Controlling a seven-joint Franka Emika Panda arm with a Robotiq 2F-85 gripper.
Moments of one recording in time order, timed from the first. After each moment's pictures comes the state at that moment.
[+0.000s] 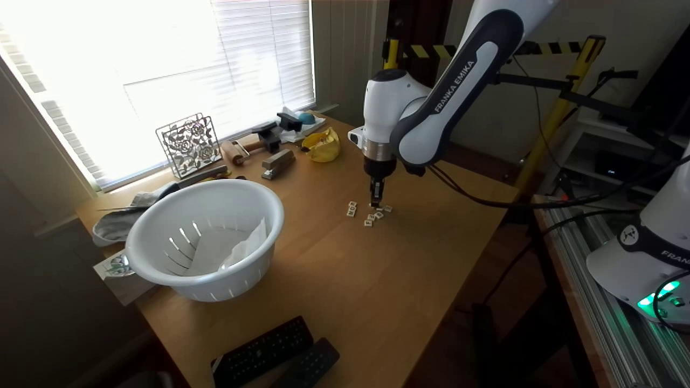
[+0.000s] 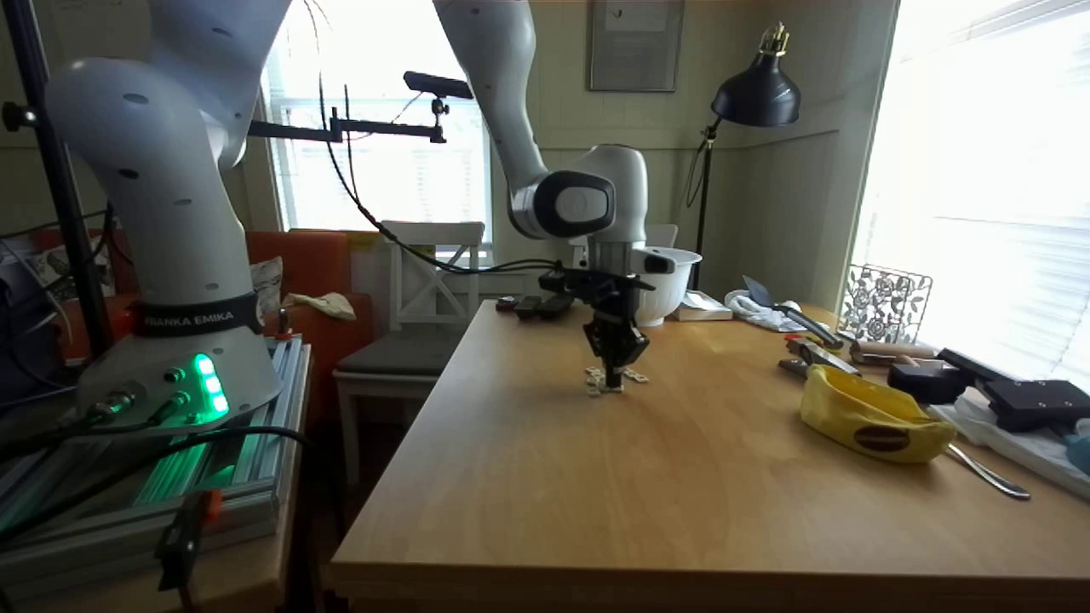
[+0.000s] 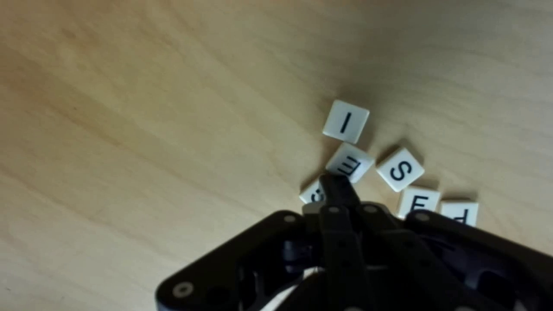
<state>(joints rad) -0.13 0.51 -0.08 -2.21 -0.11 2.75 -0.24</state>
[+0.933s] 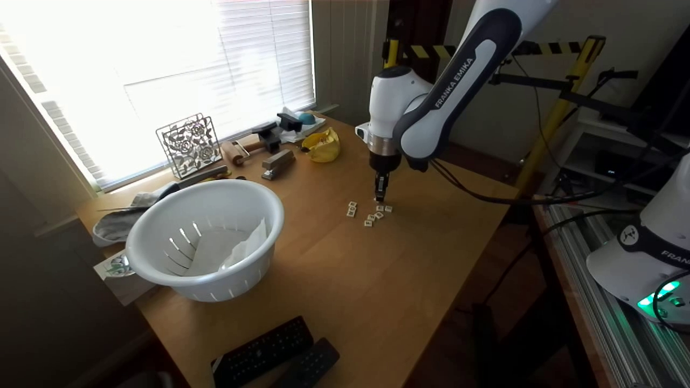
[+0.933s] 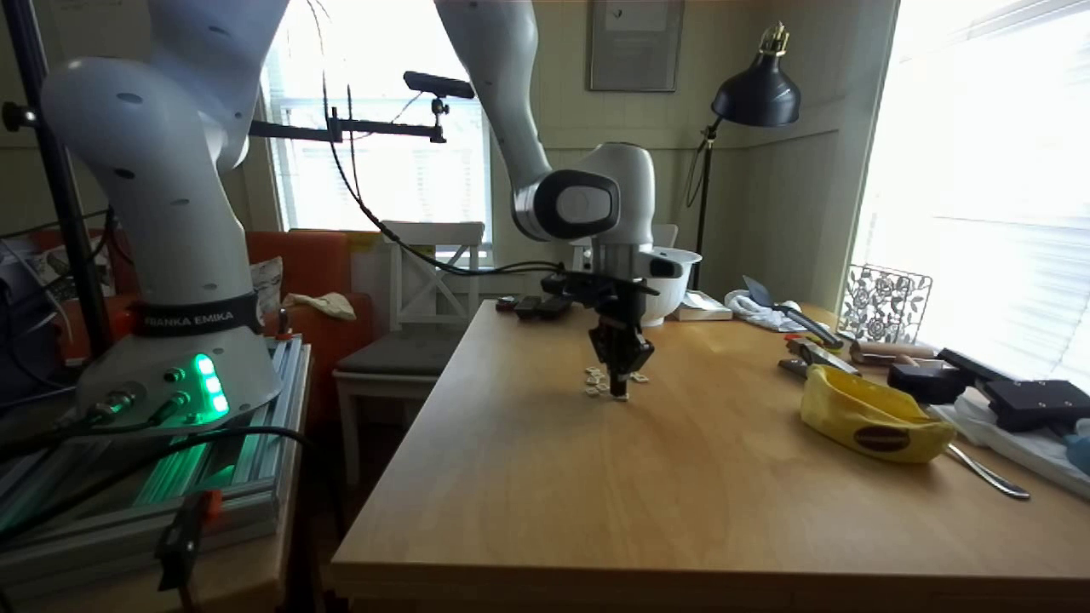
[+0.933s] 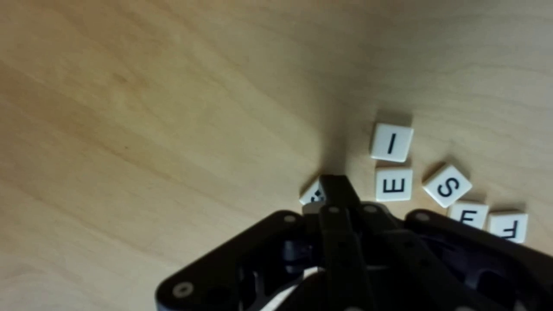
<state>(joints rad) -0.16 0.51 -0.09 -2.21 -0.10 2.75 -0.21</state>
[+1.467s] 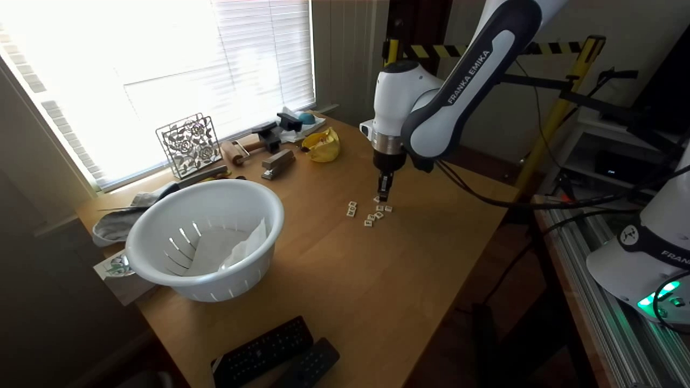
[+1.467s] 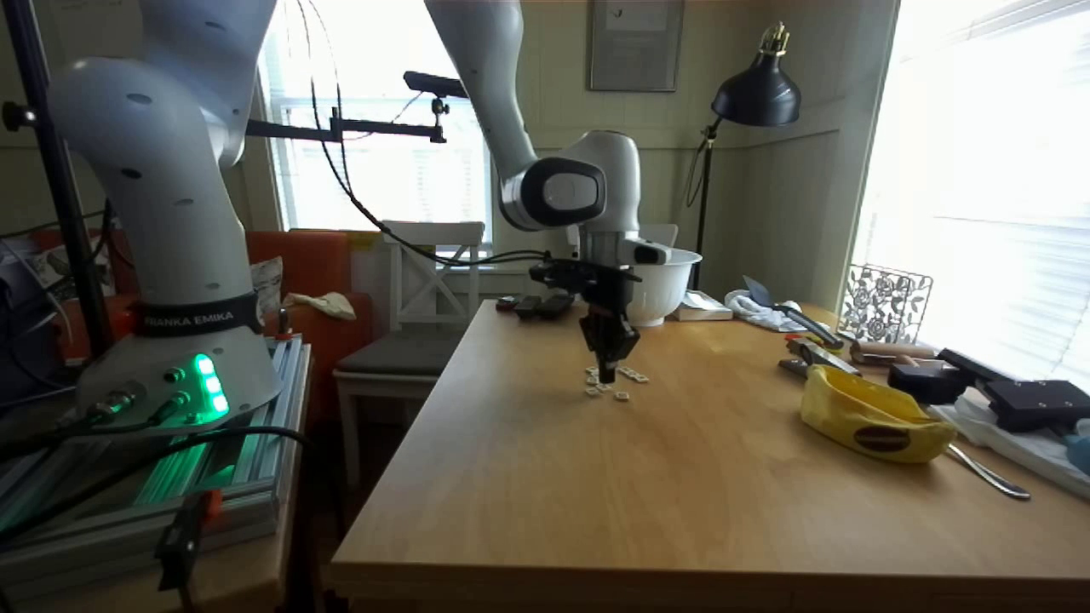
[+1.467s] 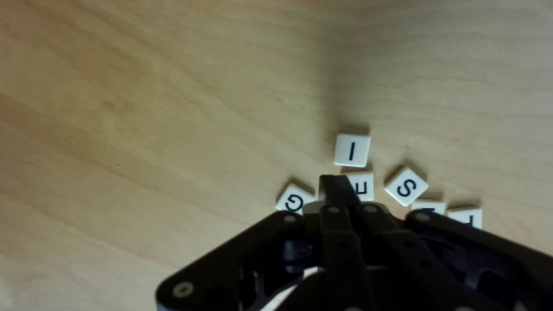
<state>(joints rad) -0.11 0.44 -0.12 -2.28 -0.11 2.75 -0.13</state>
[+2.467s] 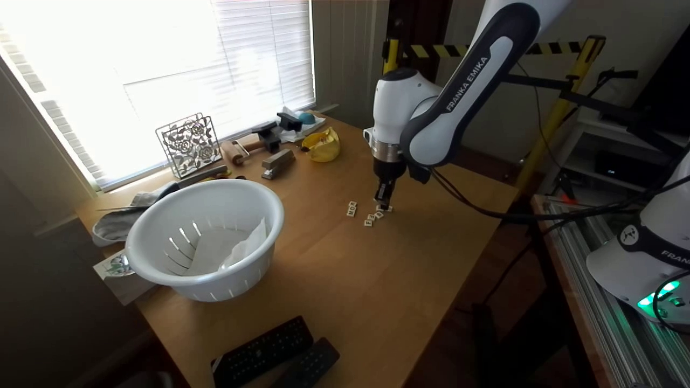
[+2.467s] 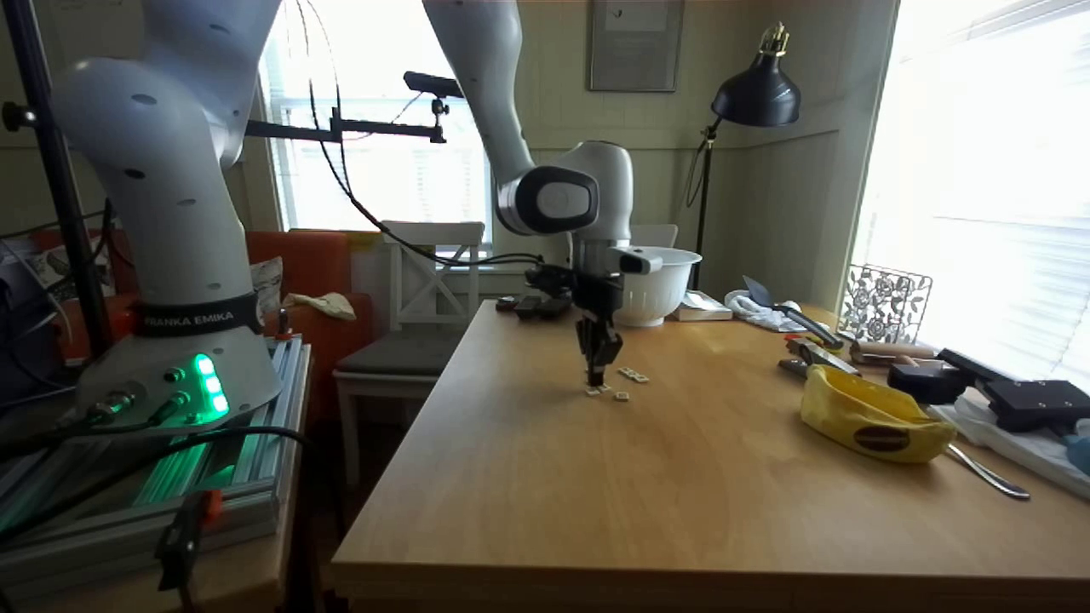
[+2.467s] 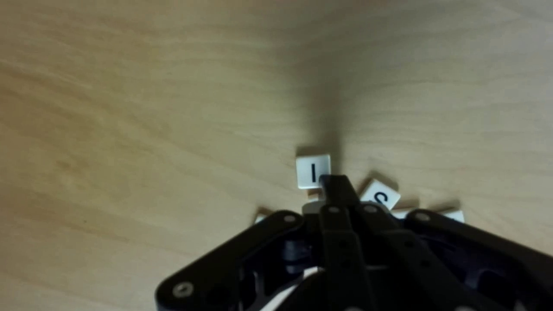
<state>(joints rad) -0.08 0.46 -0.12 -2.29 -0.06 2.75 0.02</state>
